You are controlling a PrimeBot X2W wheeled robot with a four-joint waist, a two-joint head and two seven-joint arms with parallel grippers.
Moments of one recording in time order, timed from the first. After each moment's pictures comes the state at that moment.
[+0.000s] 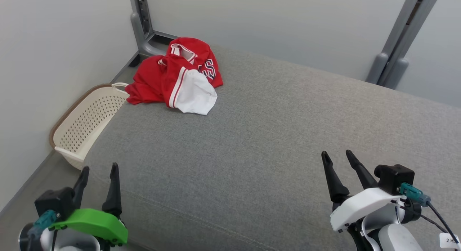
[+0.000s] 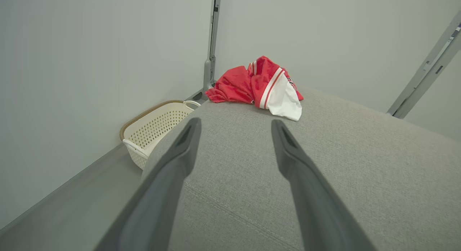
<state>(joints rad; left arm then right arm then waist) -0.09 0.52 -0.50 0.10 -0.80 0.30 -0.21 -0.06 -0.05 0.11 0.15 0.32 0.13 -0.06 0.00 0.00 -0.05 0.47</state>
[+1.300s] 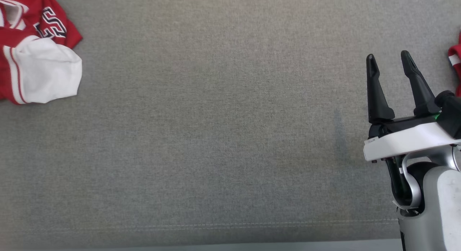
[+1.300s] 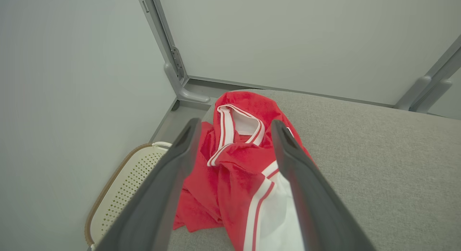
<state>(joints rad) -0.98 0.70 -0.42 0.72 -0.85 0.04 0.20 -0.25 -0.05 -0.03 -0.22 0.16 0.13 0.06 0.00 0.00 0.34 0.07</state>
